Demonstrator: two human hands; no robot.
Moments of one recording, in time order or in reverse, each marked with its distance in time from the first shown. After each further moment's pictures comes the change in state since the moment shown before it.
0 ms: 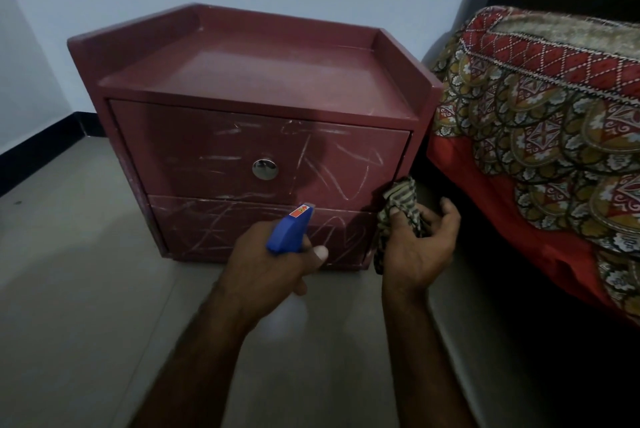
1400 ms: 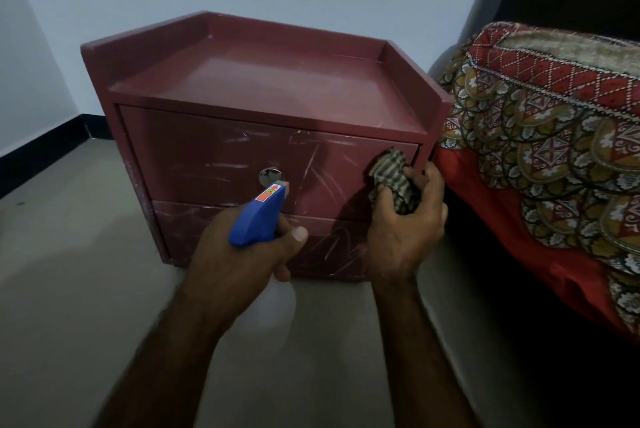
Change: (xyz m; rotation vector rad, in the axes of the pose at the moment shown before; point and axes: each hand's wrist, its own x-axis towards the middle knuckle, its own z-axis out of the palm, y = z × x) left_hand -0.001 0.012 -0.034 -0.068 0.110 0.147; right_hand -0.004 -0.043 0.040 -0.122 0.000 -0.411
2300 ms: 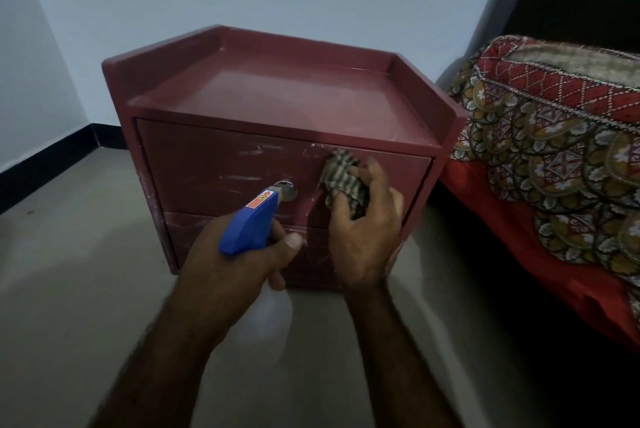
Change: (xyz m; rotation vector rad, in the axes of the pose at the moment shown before) left_hand 0.000 0.003 -0.023 -0.043 0.031 0.009; right_hand -0.032 -0.034 0.032 0.014 -0.251 -0.101
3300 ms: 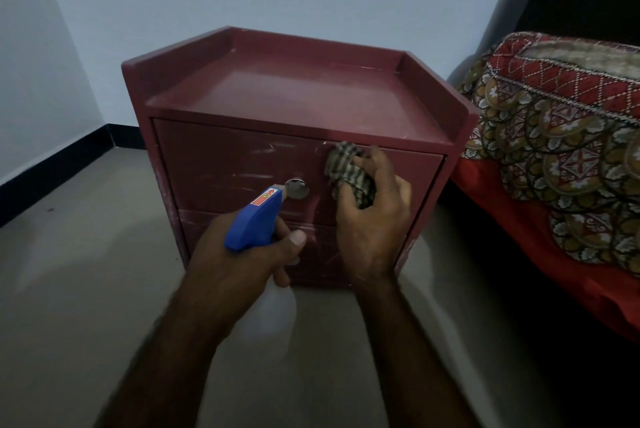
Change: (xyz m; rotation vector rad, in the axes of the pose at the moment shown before) left_hand 0.001 -0.006 -0.009 -0.020 -0.010 -0.001; right_hand 0.006 -0.012 0.005 0.009 0.004 0.022
